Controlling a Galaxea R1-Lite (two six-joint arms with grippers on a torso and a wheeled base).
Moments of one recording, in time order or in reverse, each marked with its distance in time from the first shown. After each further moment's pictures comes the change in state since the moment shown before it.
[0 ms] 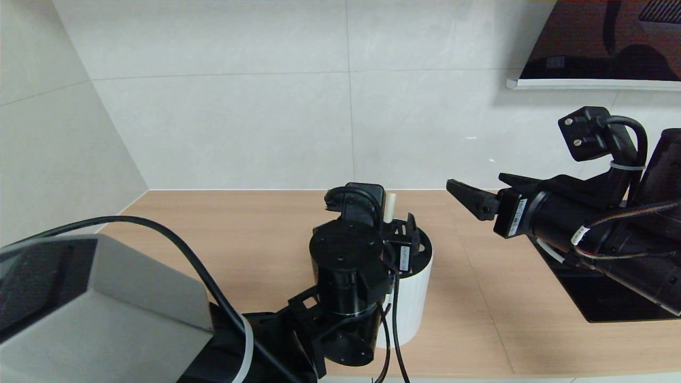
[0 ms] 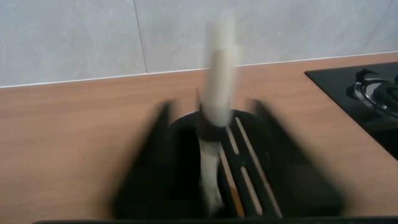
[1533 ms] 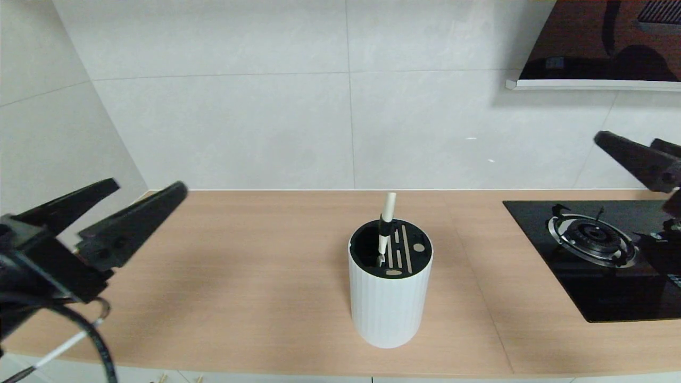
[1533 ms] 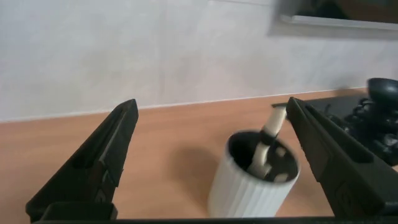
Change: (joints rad) left arm 0.398 -1.071 0.426 0.512 -0.499 -0.071; right arm -0.221 -0.398 0.165 0.003 0.007 -0.005
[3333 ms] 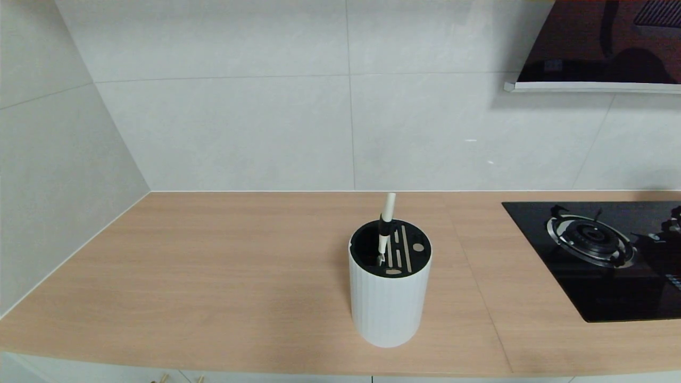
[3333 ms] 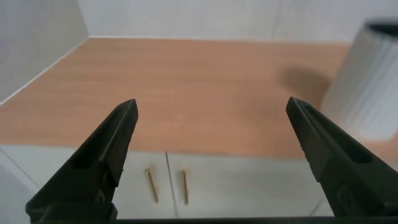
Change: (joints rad) left arm 0.550 -0.981 0.471 0.650 -0.221 0.166; right arm -0.434 -1.095 0.554 0.730 0.166 -0.134
